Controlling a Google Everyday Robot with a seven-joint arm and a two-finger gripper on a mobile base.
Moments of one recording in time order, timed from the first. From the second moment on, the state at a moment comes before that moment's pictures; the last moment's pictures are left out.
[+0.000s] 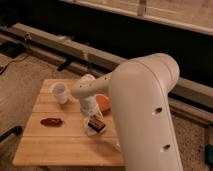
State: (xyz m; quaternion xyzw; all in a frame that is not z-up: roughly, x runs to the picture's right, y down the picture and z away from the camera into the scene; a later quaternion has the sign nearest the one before) arm -0.072 0.192 0.813 -0.34 0.24 0.44 0.80
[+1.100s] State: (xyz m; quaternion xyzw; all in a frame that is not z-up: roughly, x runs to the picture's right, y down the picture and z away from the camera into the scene) arm -0.054 0.164 0.778 -0.32 0.14 0.49 0.80
